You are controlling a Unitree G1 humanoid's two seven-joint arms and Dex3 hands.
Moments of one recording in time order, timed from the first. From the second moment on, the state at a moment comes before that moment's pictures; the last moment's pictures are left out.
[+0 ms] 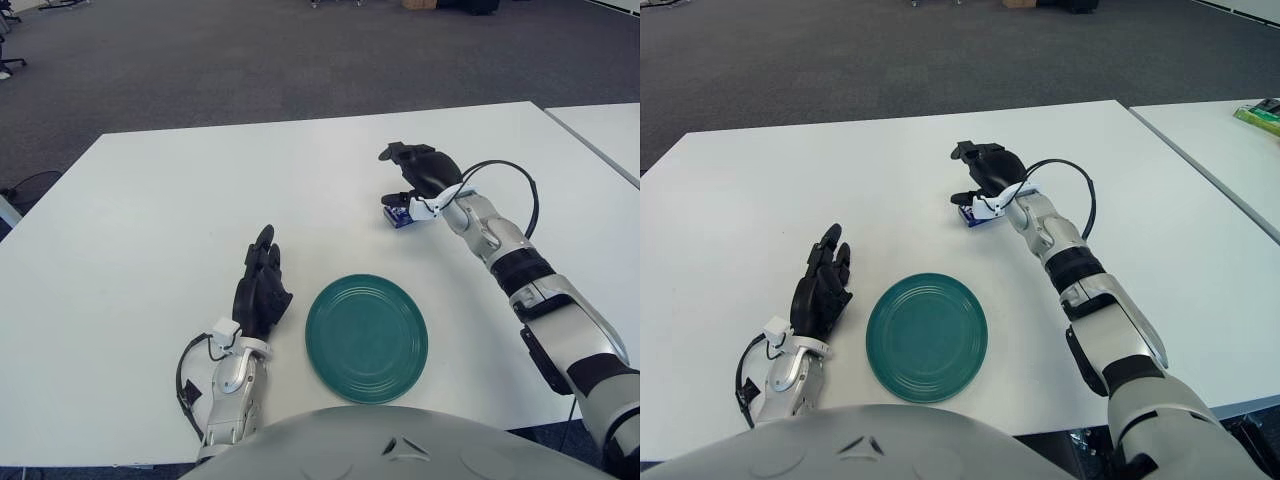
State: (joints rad) left arm 0.37 -0.12 -0.09 0.03 -0.20 -0.35 -0.13; right arm -0.65 -0.38 0.47 0.75 -0.84 -0.33 -0.18
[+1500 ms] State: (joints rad) left arm 0.37 -0.12 -0.10 0.04 -0.18 -0.35 -0.09; right arm -0.79 -0.32 0.72 1.30 -0.86 -0.30 -0.26
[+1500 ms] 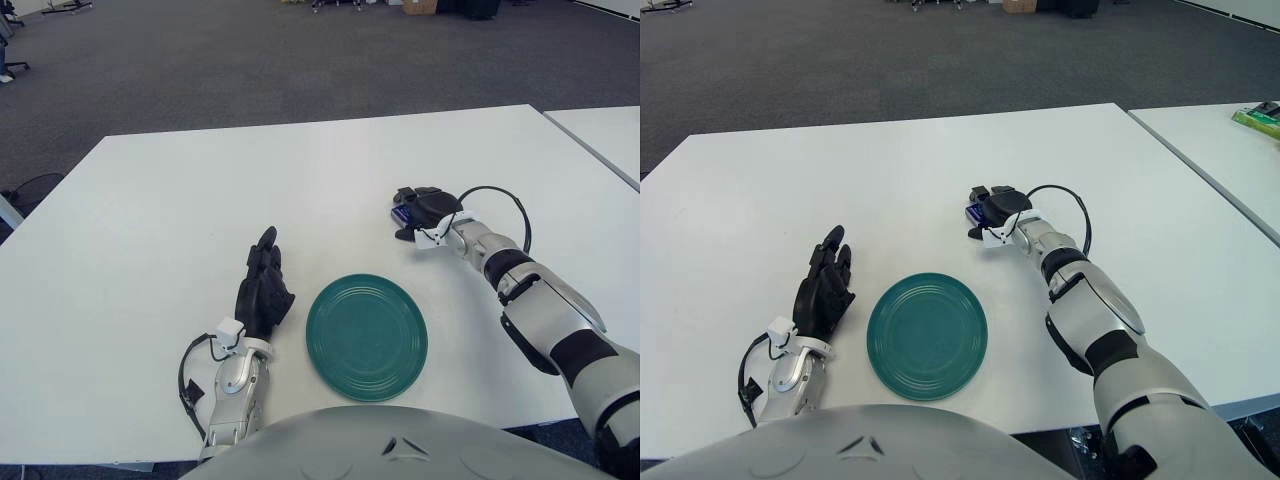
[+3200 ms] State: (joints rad) left arm 0.36 -0.12 -0.12 0.07 -0.14 -0.42 -0.02; right arm -0.80 -0.37 0.76 1.31 -0.92 -0.43 -0.94
